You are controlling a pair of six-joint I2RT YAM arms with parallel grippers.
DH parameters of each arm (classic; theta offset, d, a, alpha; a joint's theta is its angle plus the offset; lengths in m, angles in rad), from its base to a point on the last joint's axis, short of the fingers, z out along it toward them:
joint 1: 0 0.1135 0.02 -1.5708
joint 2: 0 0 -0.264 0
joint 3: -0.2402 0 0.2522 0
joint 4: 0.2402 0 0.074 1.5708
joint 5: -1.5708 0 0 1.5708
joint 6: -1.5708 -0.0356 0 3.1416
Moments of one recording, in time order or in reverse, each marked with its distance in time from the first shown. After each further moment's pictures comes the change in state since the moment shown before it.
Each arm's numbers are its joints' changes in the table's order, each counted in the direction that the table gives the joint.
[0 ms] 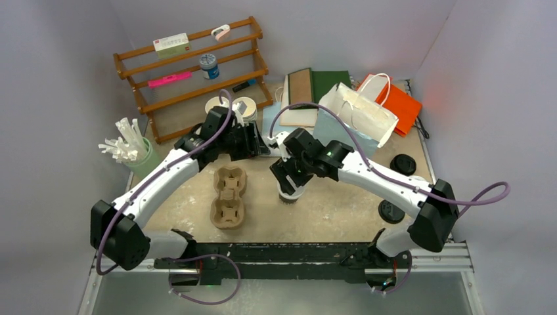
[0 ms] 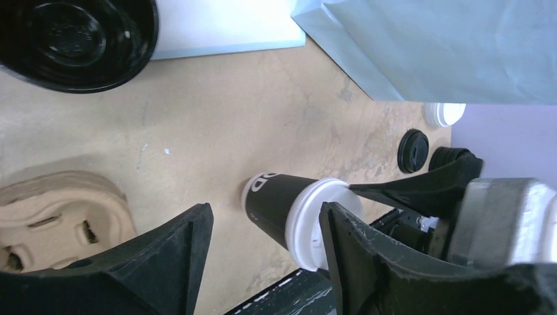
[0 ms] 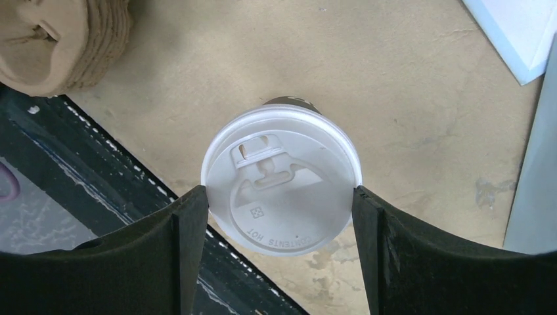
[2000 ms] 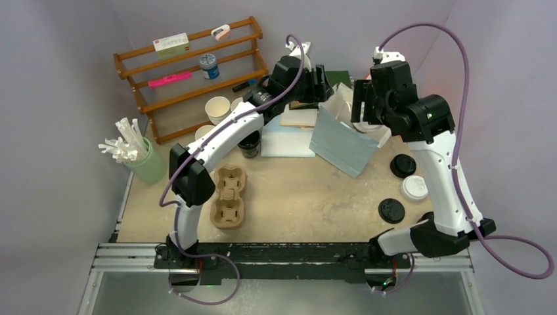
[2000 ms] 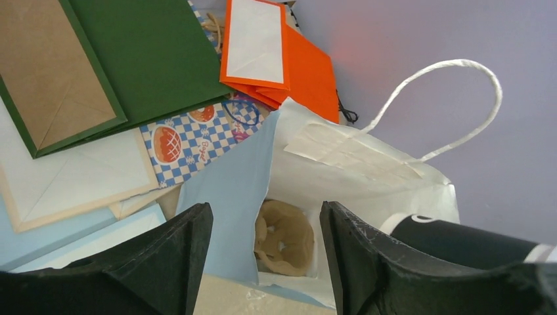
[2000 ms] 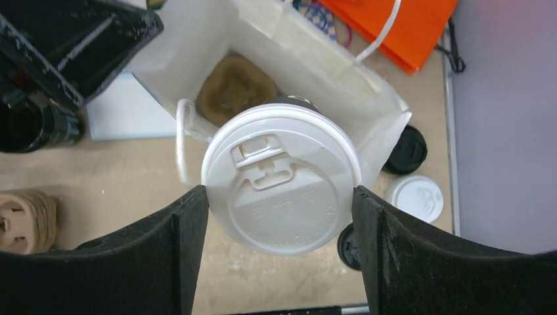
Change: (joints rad) left arm -0.213 0.708 -0.962 -0.163 0.233 -0.097; right arm -0.450 -0.060 -0.774 0.533 -0.488 -0.166
